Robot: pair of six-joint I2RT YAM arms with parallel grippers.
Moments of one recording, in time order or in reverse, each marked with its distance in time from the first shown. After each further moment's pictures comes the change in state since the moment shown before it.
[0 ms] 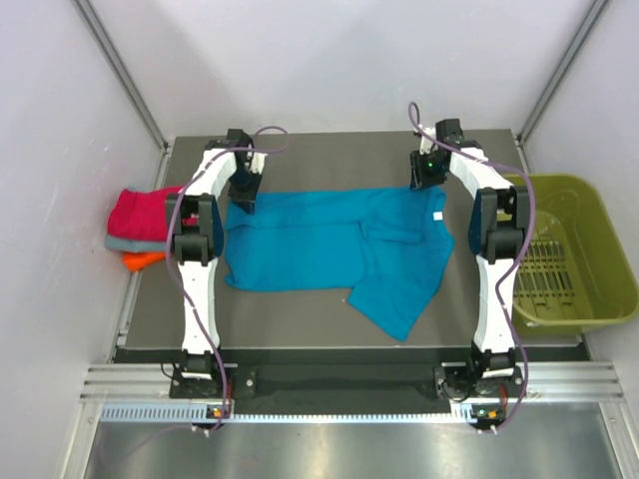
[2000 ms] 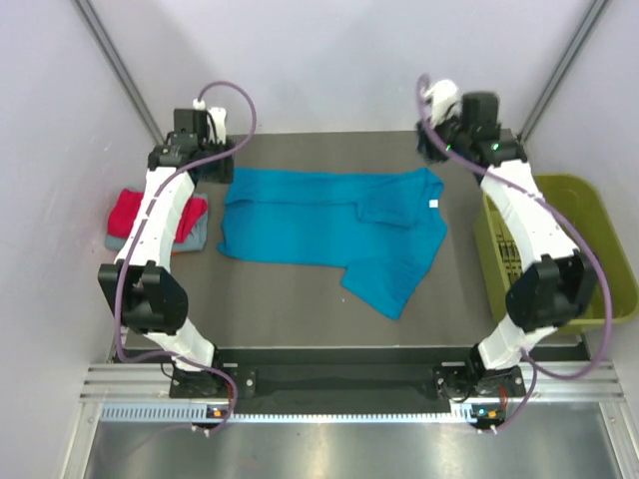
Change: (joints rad) left arm 0.008 -0.732 -0.393 0.238 -0.128 -0.112; right arm 0.077 -0.652 -0.269 0.121 0.070 -0.177
